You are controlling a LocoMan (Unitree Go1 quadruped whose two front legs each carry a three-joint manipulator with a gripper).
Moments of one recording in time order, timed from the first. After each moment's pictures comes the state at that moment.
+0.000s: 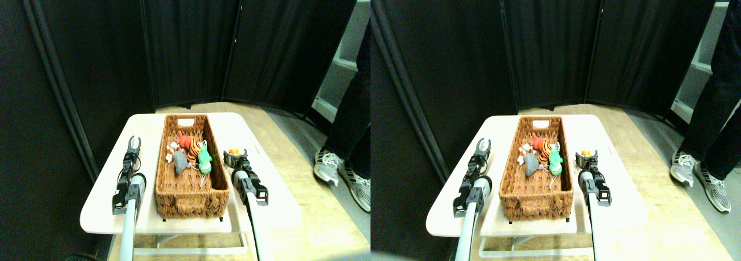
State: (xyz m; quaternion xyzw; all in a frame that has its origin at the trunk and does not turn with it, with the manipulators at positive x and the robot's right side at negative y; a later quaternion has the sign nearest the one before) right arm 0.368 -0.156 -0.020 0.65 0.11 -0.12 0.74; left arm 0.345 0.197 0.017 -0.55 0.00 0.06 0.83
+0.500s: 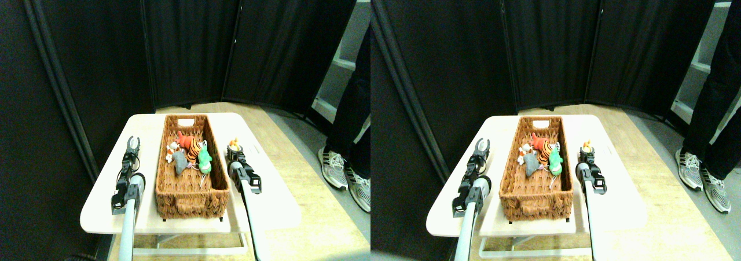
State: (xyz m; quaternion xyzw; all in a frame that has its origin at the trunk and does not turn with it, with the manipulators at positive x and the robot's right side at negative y) right arm 0.387 -0.163 -0.026 0.64 0.08 -0.20 0.73; left arm 0.346 0.199 0.019 -0.56 -0.01 0.06 0.82
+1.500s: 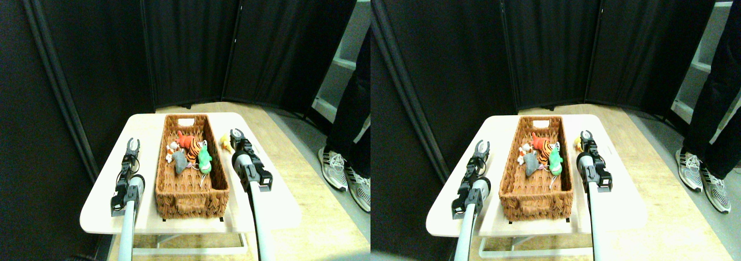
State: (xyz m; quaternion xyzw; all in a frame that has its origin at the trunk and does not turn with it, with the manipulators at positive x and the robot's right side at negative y) right arm 0.369 -0.143 0.046 0.61 0.07 -0.07 0.79; left arm 0.343 0.201 0.014 -0.55 0.00 0.07 0.83
